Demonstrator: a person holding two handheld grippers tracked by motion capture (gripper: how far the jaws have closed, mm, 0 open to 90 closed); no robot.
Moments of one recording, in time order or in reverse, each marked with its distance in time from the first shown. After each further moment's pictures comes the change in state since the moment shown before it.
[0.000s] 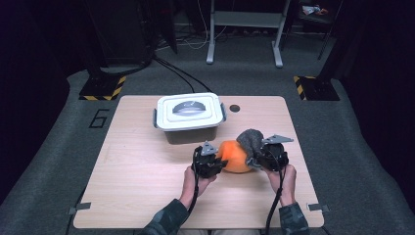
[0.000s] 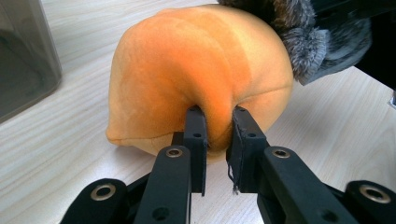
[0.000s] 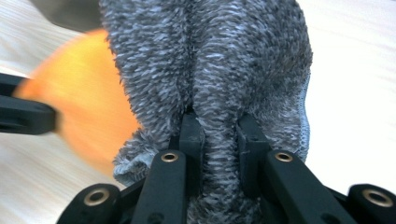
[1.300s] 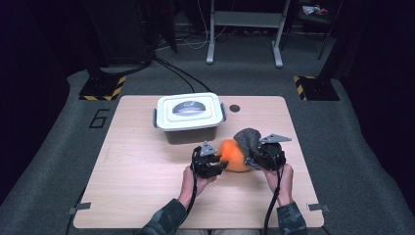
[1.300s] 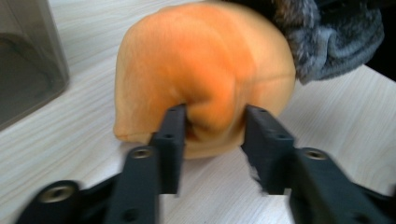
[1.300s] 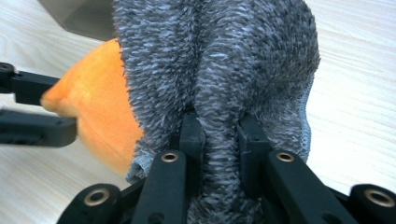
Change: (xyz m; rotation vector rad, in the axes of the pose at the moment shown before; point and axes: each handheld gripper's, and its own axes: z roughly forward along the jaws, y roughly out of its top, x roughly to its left) left arm 0.002 -0.005 0.000 0.003 0.023 0.036; right arm 0.008 0.006 0.000 -0.014 0.027 -0.012
